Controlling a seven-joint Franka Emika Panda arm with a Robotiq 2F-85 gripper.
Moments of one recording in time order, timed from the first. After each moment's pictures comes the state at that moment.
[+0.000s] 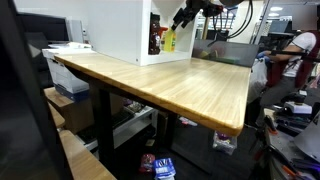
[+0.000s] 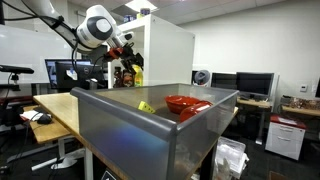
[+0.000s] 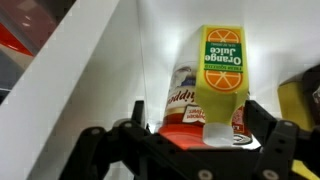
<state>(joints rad) -0.26 -0.11 0.15 -2.24 -0.41 2.81 0.29</state>
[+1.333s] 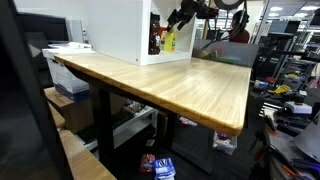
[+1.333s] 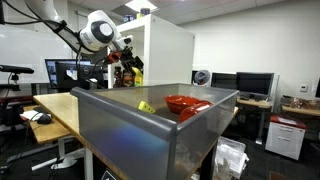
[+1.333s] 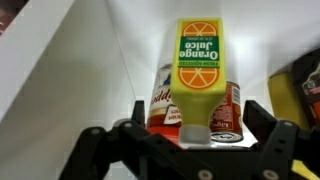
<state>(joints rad) -0.25 -0.06 0.17 -2.21 -0.48 2.83 0.44</state>
